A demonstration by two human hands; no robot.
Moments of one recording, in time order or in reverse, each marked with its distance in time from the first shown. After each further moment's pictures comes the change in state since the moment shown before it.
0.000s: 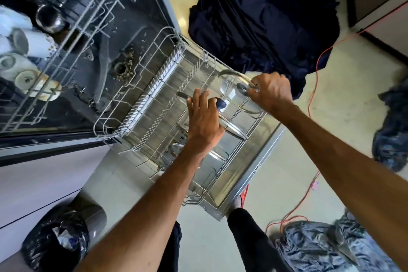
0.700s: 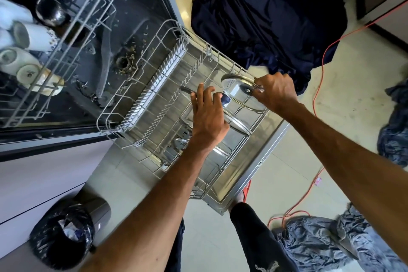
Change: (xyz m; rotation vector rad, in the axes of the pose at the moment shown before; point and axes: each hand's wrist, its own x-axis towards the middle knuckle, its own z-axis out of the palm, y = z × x) left_hand 0.000 0.000 0.004 -0.001 0.043 0.008; right_hand -0.007 0.004 0.010 -0.064 -0.082 -0.110
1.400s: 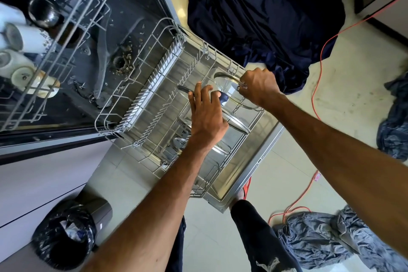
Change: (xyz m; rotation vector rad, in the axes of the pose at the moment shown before) left_hand 0.000 0.003 -0.001 -0.011 0.008 0.000; right_hand 0.026 -0.024 0.013 -0.081 -0.112 -0.005
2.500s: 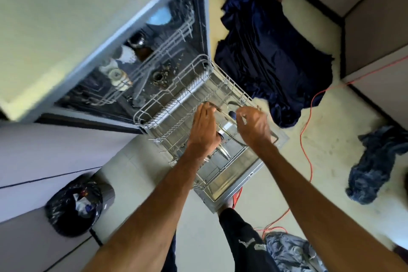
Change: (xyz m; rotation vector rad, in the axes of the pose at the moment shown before) left_hand -0.113 -0.001 -0.155 -0.252 0.050 -0.139; right_hand -0.152 -0.079 -0.114 0.321 0.476 0.023
